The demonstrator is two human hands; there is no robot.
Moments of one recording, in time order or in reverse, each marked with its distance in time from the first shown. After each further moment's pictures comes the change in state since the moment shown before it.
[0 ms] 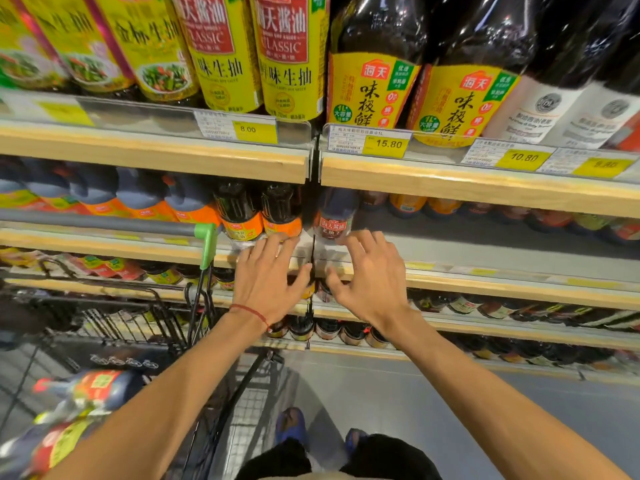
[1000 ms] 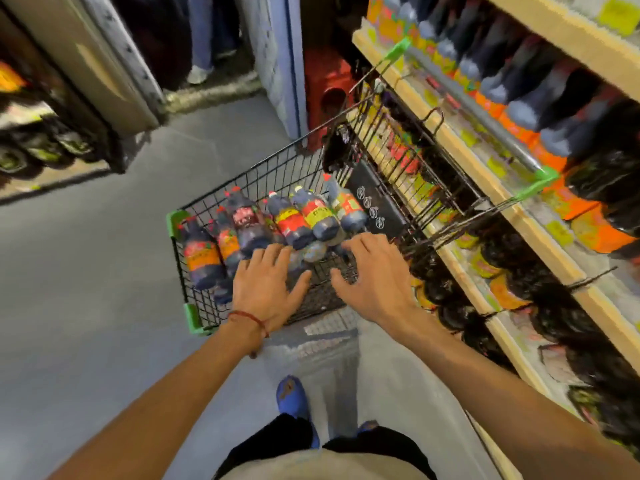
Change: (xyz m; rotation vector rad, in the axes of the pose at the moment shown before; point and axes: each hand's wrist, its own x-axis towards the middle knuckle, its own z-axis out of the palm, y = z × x) left_hand -0.444 -0.034 -0.112 0.260 -0.067 -1.119; right_hand -0.194 -0.280 0.038 0.332 -0.396 -0.970
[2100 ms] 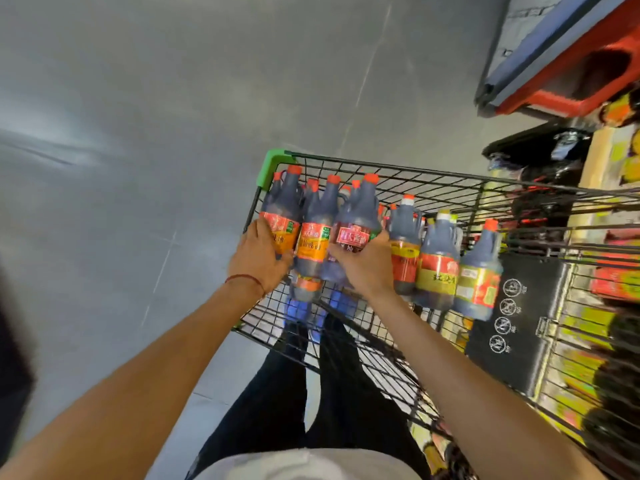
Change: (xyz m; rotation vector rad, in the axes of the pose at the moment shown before) left_hand 0.095 -0.212 0.135 -0.512 -0.308 -1.055; right_hand 0.254 -0.100 0.266 0.526 -0.786 0.379
